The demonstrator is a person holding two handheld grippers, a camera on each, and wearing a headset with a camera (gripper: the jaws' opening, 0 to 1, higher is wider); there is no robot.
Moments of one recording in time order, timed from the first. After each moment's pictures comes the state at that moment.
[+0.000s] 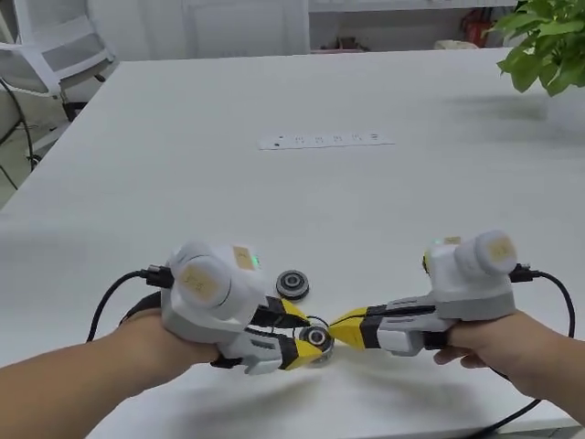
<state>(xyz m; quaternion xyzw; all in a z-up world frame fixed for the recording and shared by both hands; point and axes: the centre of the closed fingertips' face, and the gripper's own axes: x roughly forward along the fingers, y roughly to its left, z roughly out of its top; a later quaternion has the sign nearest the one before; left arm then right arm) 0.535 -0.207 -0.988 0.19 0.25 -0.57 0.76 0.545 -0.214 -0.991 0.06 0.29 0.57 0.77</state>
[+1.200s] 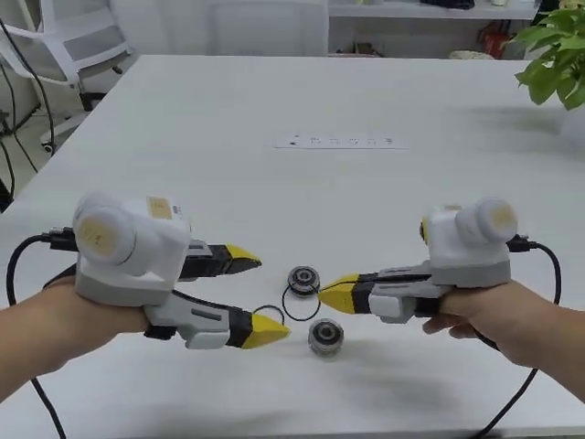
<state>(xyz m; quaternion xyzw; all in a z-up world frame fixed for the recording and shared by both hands) 0.536 -0.145 -0.928 0.14 0.20 -0.53 0.81 0.552 -0.179 -0.949 0.06 0.27 0.59 0.76</state>
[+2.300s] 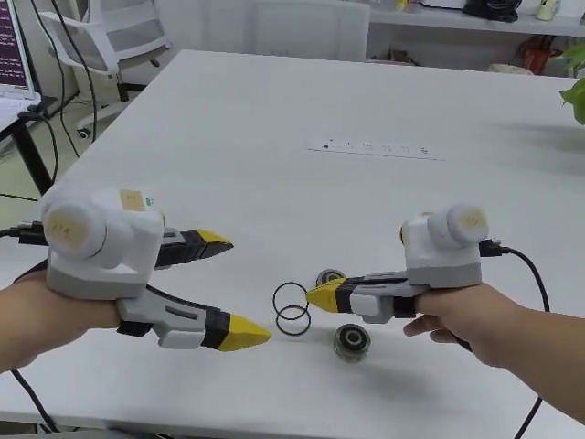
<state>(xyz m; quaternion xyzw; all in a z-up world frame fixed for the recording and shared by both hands) 0.534 -0.093 -0.925 0.13 0.20 -0.48 0.84 0.566 -0.139 -0.976 0.05 0.31 0.58 0.75</state>
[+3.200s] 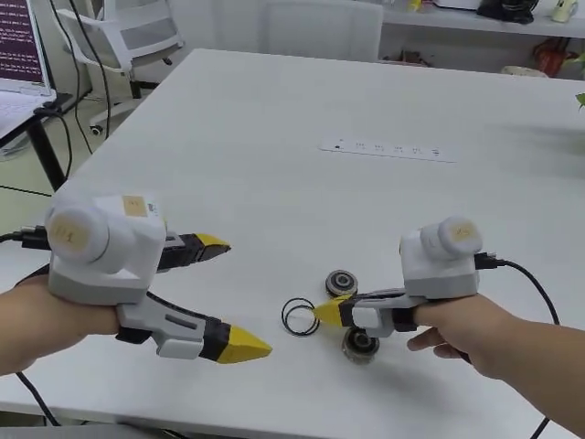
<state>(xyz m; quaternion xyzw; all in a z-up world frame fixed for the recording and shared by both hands) 0.529 -0.085 -0.932 0.12 0.21 -0.47 0.85 0.569 -0.141 -1.005 0.05 0.36 0.55 0.75</state>
